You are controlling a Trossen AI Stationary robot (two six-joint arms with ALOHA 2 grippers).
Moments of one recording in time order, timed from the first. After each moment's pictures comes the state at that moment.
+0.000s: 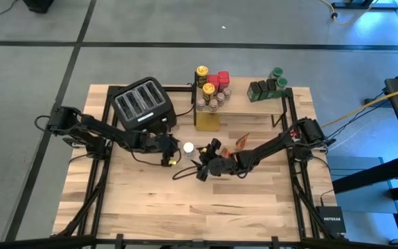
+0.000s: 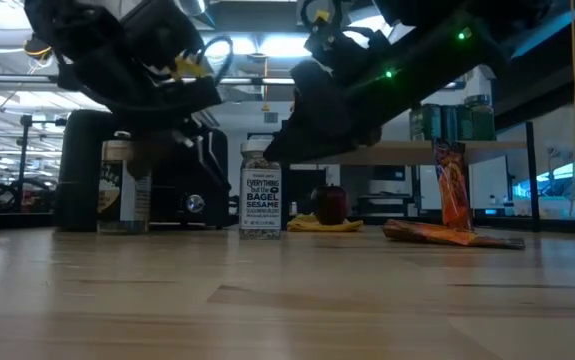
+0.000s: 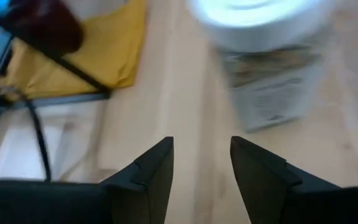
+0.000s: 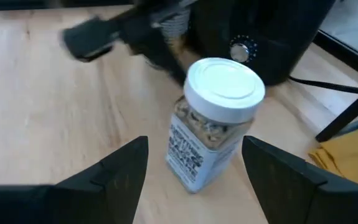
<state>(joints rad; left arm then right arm) -0.05 1.48 0.60 0.12 -0.37 0.17 0.27 1.88 0.96 0.35 0.63 0.28</state>
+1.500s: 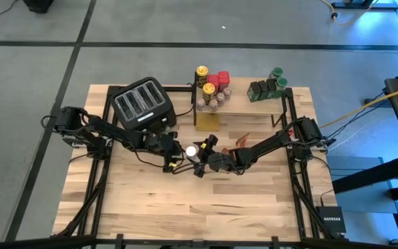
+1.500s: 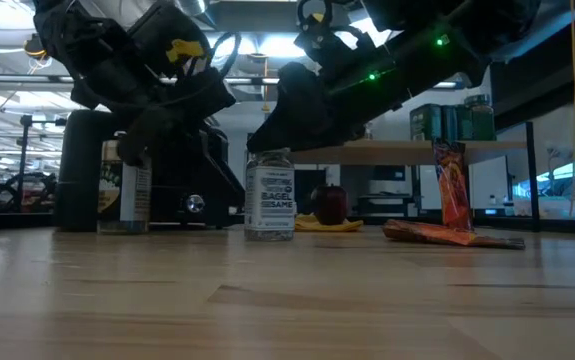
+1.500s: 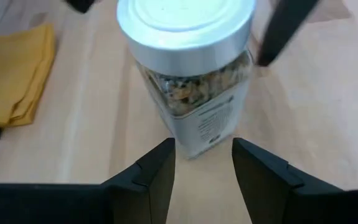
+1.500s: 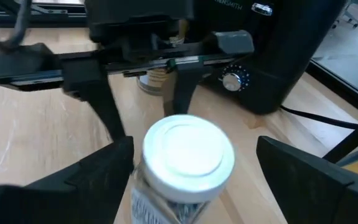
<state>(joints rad) -0.03 1.56 0.60 0.28 -0.05 0.10 0.23 1.90 0.96 0.48 0.61 0.15</state>
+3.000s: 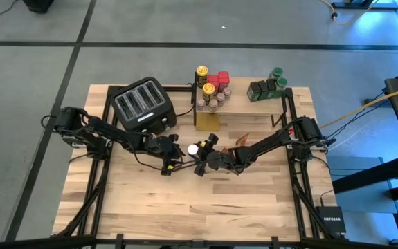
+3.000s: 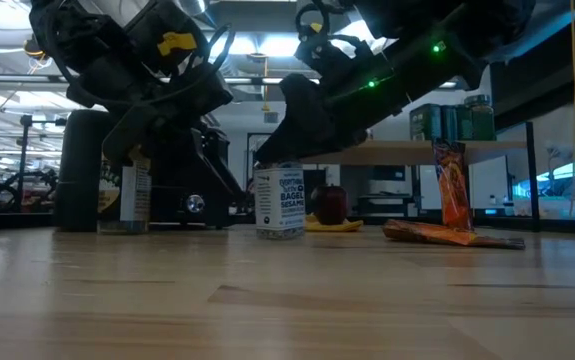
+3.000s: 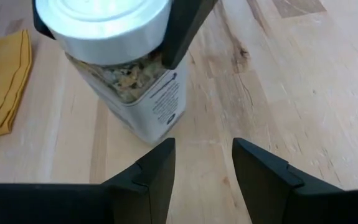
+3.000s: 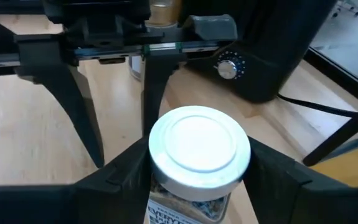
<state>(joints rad) -0.06 1.56 0.60 0.27 -0.03 0.13 0.22 1.90 0.96 0.42 0.59 0.17</state>
